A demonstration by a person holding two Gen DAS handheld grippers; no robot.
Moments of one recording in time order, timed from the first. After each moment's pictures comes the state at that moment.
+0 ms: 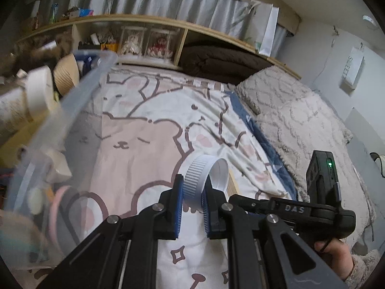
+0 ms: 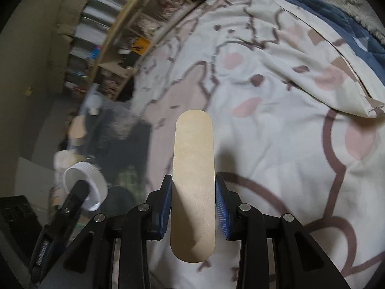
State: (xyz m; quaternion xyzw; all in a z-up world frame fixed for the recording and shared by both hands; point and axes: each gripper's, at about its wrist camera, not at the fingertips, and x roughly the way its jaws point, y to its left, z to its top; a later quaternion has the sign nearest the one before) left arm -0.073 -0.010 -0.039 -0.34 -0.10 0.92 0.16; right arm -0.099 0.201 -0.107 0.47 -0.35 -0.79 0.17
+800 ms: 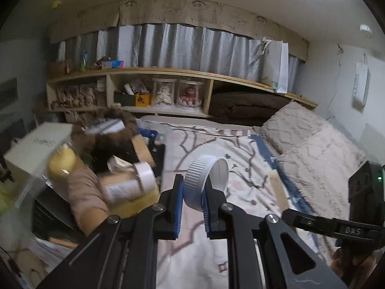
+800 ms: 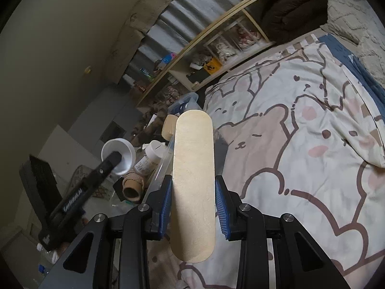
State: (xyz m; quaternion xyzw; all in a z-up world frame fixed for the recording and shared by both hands) left arm -0.033 -0.082 0.059 -0.24 -0.04 0.97 0.06; right arm -0.047 0.151 0.005 0.35 -0.29 -0.84 0.29
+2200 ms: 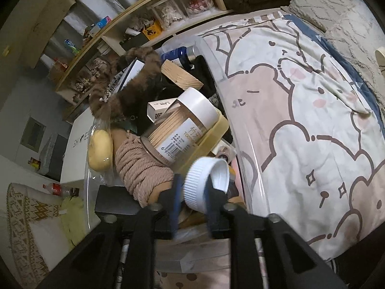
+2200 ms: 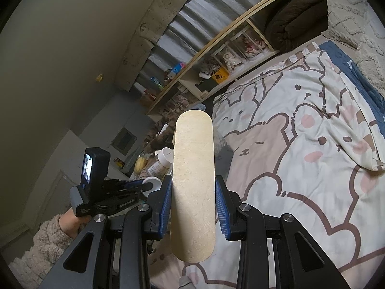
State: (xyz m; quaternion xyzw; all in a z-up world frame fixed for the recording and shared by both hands) left arm -0.086 -0.085 0.013 -0.49 0.22 0.84 -0.04; right arm -0.026 0.180 0.015 0.32 -0.31 -0.84 0.30
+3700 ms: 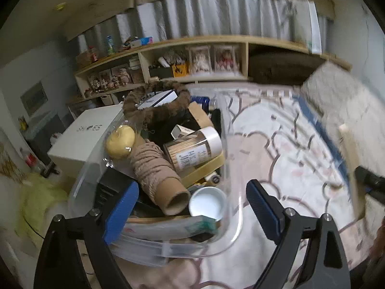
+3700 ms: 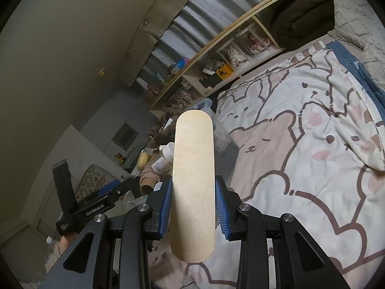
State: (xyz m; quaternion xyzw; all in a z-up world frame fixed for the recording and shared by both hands) left arm -0.018 -0.117 0.049 -0.34 0.03 0.94 -0.04; right arm -0.029 0.156 0.018 0.33 -0.30 -0.84 0.31
